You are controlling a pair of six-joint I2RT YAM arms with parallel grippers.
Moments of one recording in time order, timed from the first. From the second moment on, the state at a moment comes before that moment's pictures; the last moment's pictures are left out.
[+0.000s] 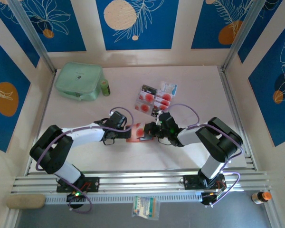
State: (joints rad) left arm -0.68 1.55 0.74 -0.30 -0.17 -0.58; right arm 0.67 1.67 0.53 0.53 -0.31 0.96
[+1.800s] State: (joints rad) left arm -0.68 1.54 0.73 -0.29 -0.17 -0.59; right arm 0.69 1.71 0.64 0.37 -0.39 0.93
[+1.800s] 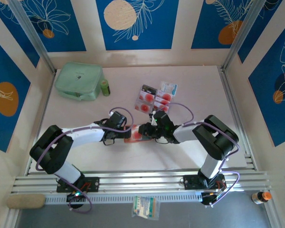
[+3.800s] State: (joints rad) left arm -0.68 1.44 0.68 -0.39 -0.25 -0.63; right arm 0.72 1.81 1.07 -0.24 -0.43 0.62
